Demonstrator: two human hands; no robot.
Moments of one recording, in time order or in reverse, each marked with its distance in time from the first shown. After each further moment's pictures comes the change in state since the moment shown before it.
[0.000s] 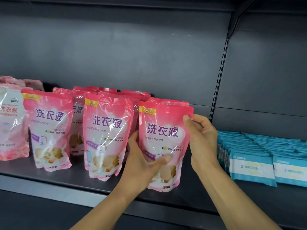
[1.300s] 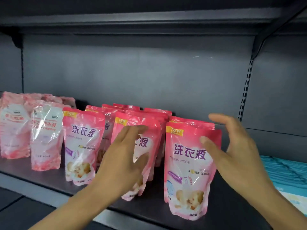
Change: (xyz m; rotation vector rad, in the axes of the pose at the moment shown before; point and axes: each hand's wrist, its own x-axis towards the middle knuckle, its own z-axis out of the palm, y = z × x) left_hand -0.001 0.069 -0.095 0.822 0.158 0.363; right_hand -0.015 -0.056 0.008 -0.921 -0.333 -0.518
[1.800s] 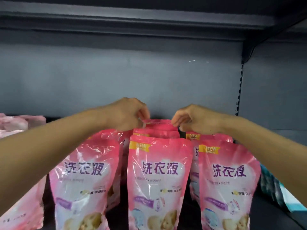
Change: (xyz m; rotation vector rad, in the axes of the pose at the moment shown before) left_hand 0.190 -0.087 -0.049 0.212 -0.599 0.197; right_hand 0.150 -0.031 0.092 -0.271 -0.632 0.142
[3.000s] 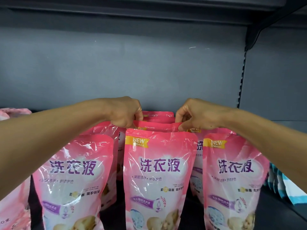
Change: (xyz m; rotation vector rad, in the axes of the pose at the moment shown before) left_hand 0.037 -0.019 0.023 0.200 -0.218 0.007; right_hand 0.015 0.013 0.010 -0.042 -0.070 0.023
